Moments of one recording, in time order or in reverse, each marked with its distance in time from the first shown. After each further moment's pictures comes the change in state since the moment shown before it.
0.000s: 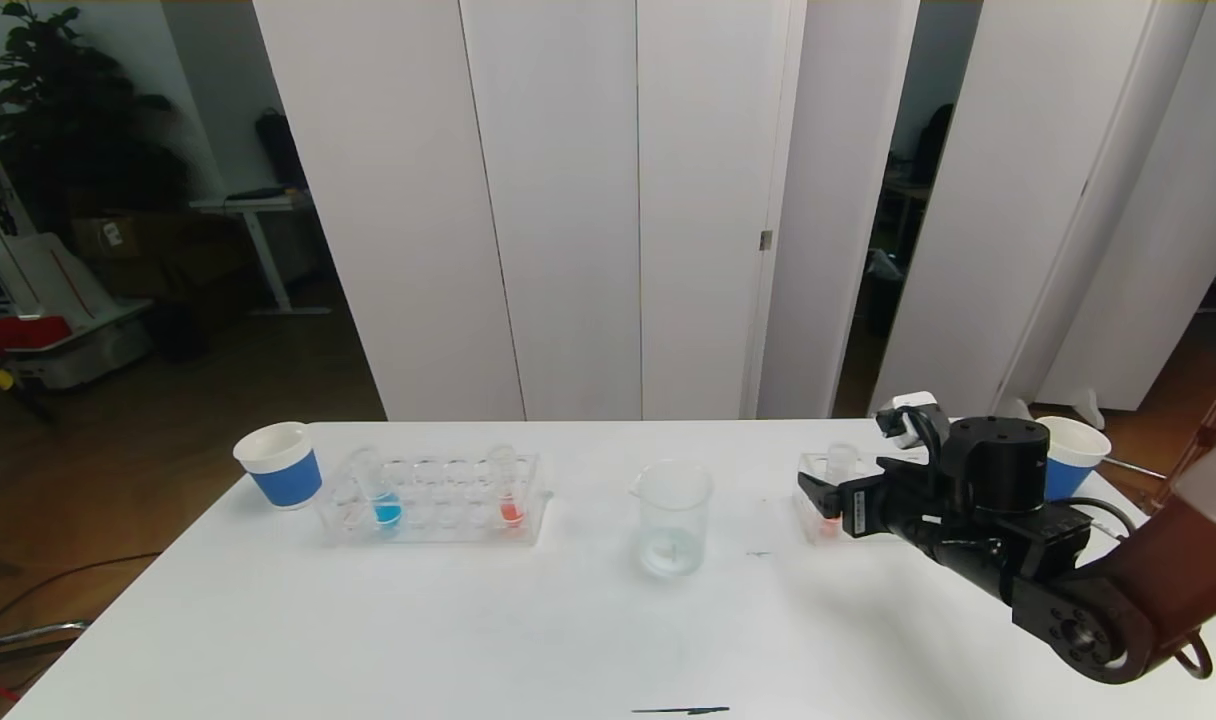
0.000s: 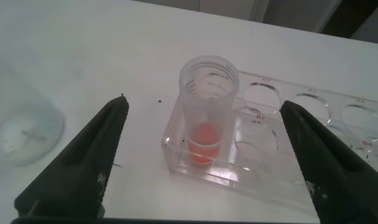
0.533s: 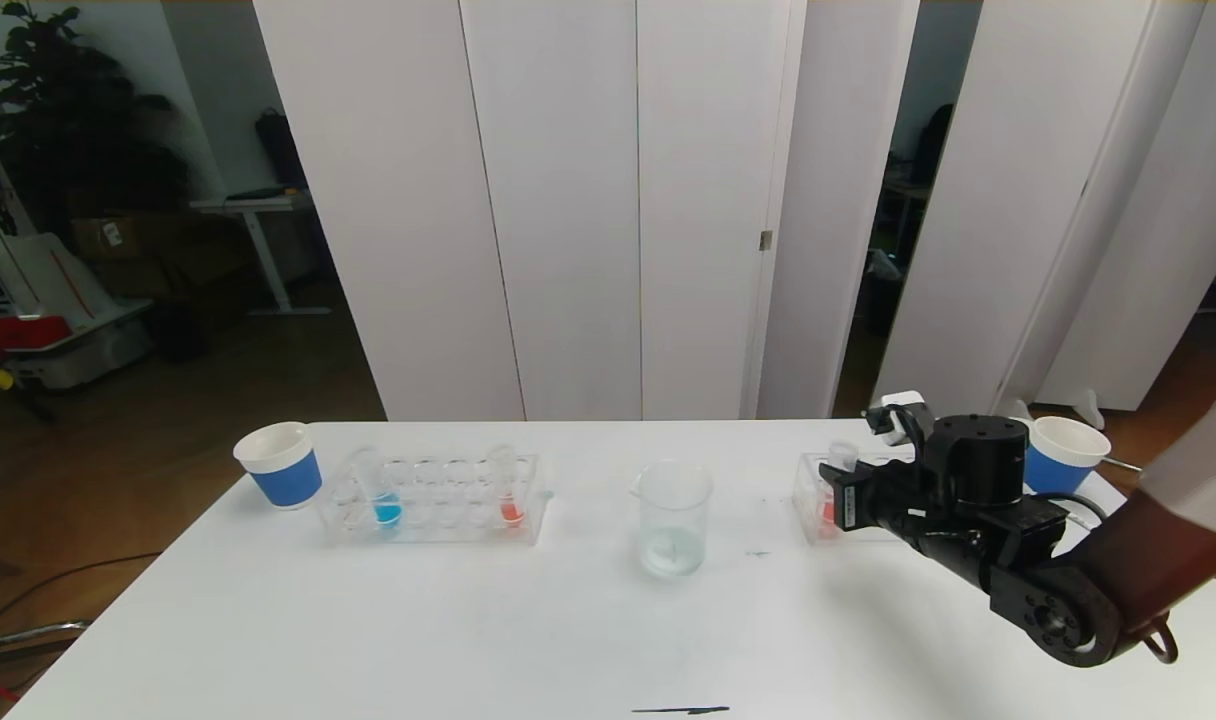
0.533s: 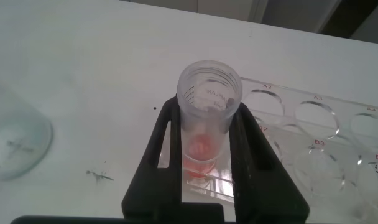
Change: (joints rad) left arm 0.000 0.000 0.000 0.000 0.000 0.000; right arm -0.016 0.052 -0.053 0.000 0.001 0.001
